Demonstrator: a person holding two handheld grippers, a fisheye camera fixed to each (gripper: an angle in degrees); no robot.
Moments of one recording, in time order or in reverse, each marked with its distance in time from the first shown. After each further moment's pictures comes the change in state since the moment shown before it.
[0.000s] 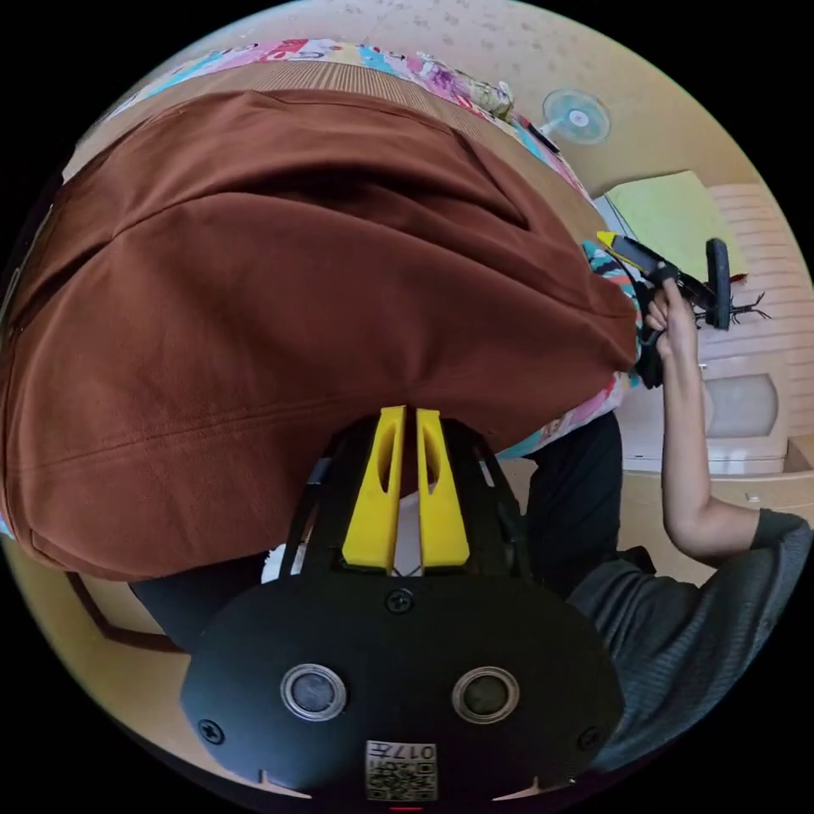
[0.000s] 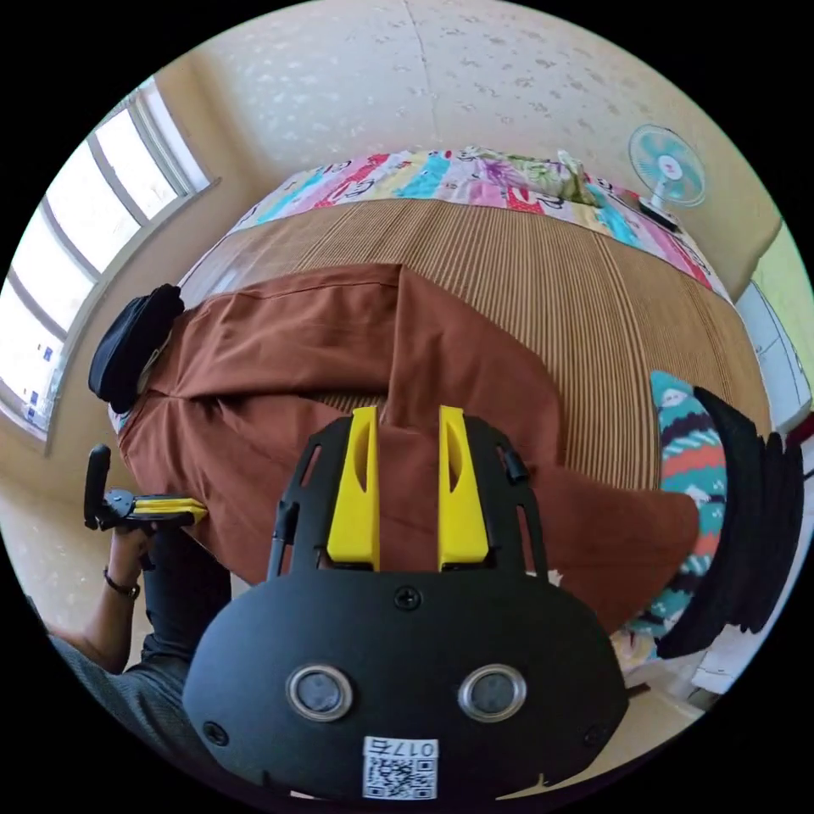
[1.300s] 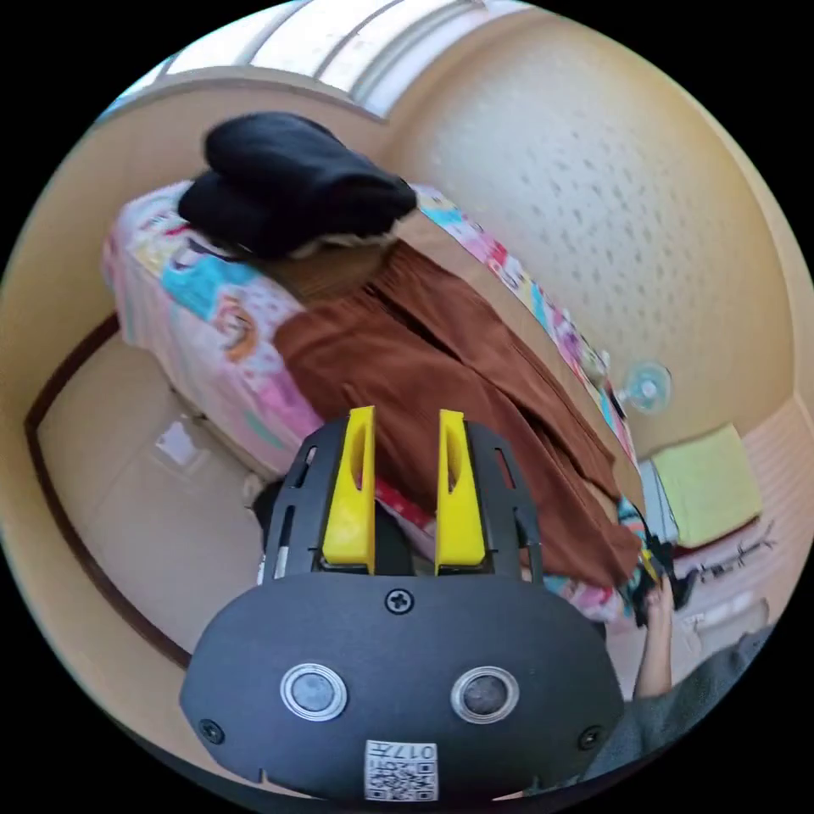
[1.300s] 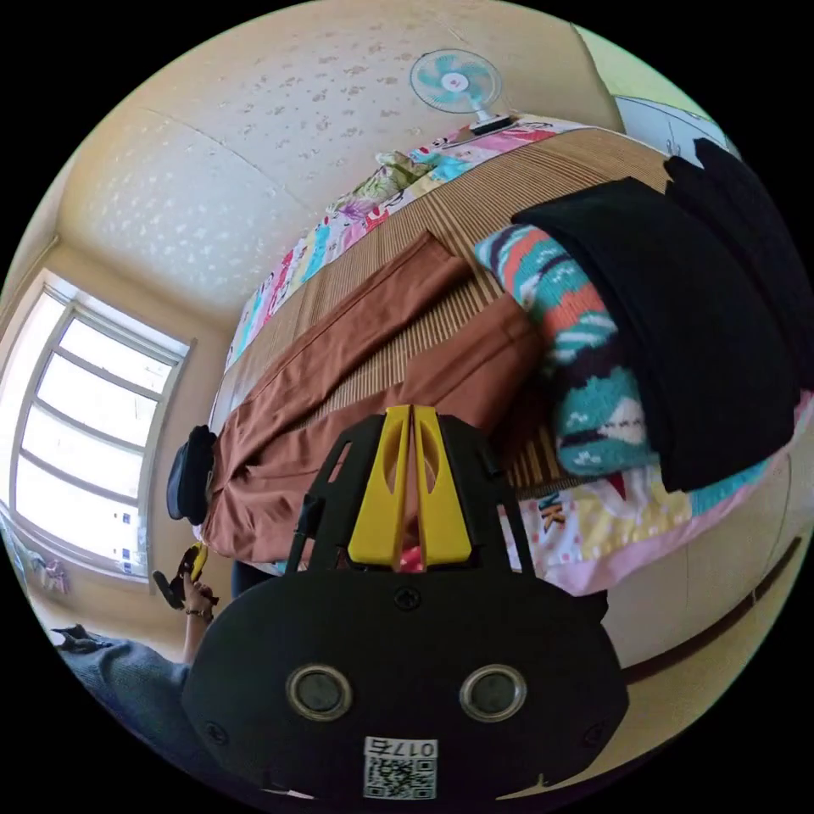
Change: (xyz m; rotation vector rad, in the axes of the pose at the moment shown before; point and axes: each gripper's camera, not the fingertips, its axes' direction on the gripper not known) left arm -0.160 0.216 -0.158 0.838 -0.177 -0.591; right arm 0.263 0.362 -0.112 0.253 -0.261 0.614
